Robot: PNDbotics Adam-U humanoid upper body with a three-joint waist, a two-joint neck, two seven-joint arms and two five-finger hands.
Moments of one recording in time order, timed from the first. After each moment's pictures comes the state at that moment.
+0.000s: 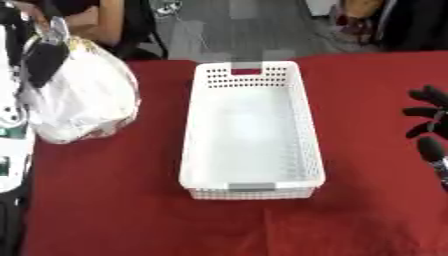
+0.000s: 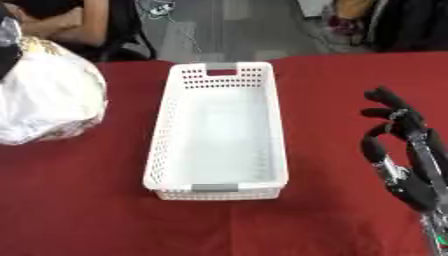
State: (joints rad) left arm -0.43 0.41 0.26 -1.80 -0.66 0.13 0.35; right arm -0.19 -0.28 0.00 -1.84 0.39 -0.28 0.22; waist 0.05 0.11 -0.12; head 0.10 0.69
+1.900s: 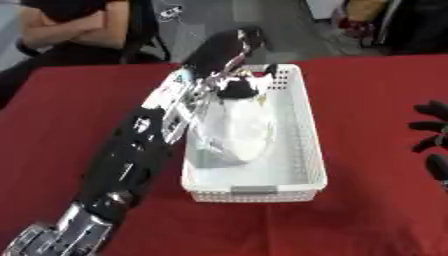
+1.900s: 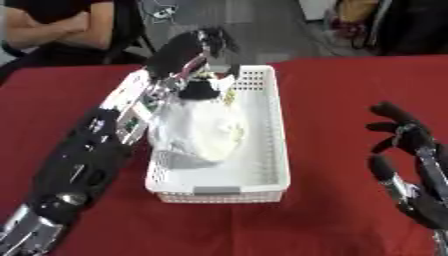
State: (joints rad) left arm -0.80 0.25 -0.20 -1.18 -1.12 -0.37 -0.08; right arm -0.20 -0.28 0.03 -1.83 0.39 -0.29 0.26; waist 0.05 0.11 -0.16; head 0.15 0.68
